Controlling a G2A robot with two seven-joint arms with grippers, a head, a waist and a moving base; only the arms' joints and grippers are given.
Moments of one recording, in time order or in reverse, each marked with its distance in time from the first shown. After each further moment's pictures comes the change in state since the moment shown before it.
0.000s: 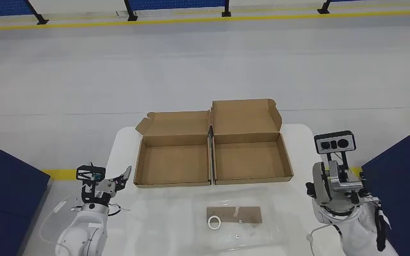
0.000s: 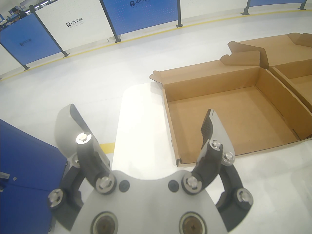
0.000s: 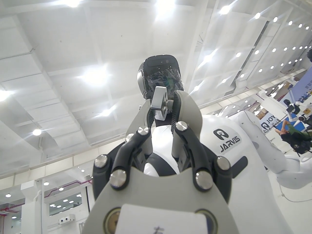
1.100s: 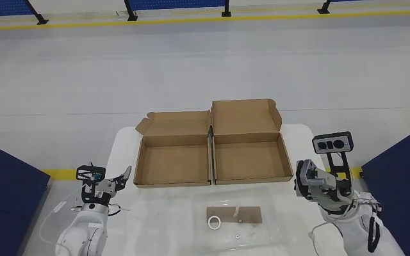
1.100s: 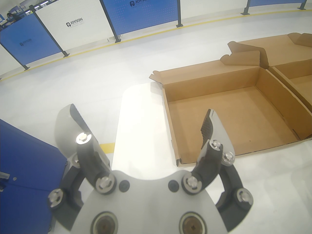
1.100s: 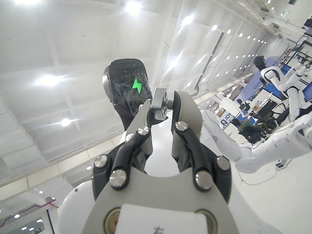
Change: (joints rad) left arm 0.000 0.000 0.000 0.000 0.000 0.000 0.000; right arm -0.041 -0.017 0.073 -0.011 -0.239 0.023 -0.102
